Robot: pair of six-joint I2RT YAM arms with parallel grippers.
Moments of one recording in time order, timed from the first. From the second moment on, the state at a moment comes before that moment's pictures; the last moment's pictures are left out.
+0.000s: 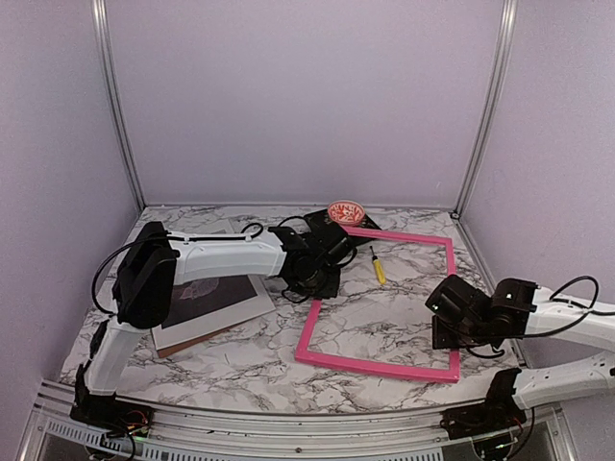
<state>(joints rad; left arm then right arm) -1.02 2.32 1.95 -0.70 -0.28 -0.71 0.89 0.96 0.64 -0.95 0.49 0.88</state>
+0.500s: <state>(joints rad) -1.03 2.43 2.15 -0.73 -0.25 -0.66 0.89 0.90 0.66 -1.02 0.52 0.90</state>
